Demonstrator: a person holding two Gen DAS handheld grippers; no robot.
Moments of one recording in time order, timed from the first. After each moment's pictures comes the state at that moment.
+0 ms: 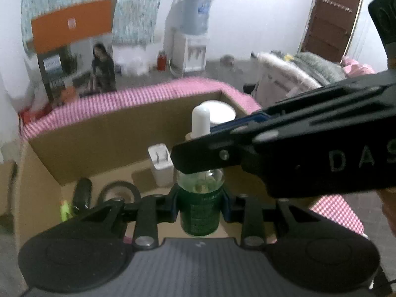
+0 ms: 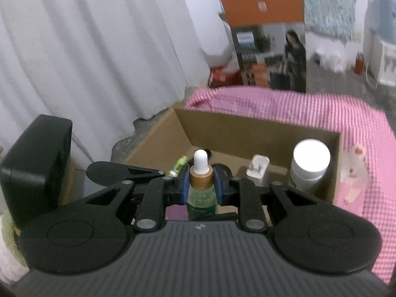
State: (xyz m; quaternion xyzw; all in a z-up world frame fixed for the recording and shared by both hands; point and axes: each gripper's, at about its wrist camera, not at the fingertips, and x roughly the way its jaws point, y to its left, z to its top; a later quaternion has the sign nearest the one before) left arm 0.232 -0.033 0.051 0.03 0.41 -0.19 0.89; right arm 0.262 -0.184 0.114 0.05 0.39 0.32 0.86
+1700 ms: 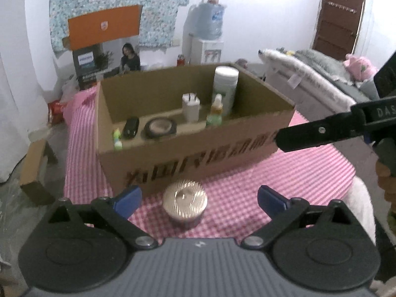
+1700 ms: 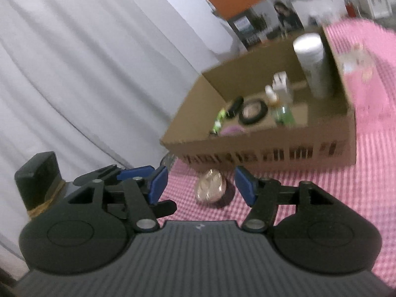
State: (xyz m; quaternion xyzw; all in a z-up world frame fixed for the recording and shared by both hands) left arm 0.060 0.036 0.057 0.04 0.39 -0.14 0.91; right arm 0.118 -0.224 0.047 0.23 0.39 0.33 0.83
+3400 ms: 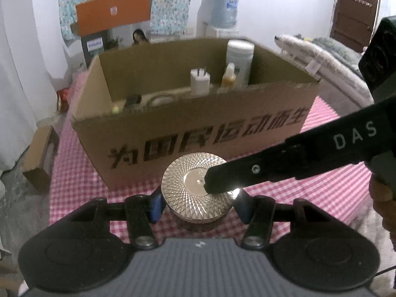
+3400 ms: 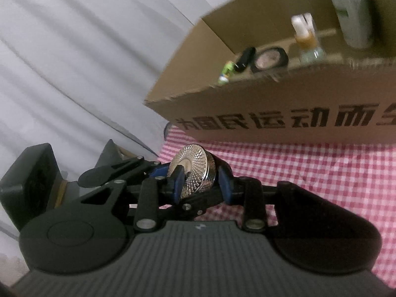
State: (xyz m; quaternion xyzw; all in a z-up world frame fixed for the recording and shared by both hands) left arm 0.071 0.021 0.016 0.05 0.40 -0.10 0.91; right arm 0.151 -0.162 -0.002 0.22 0.45 0.37 0.78
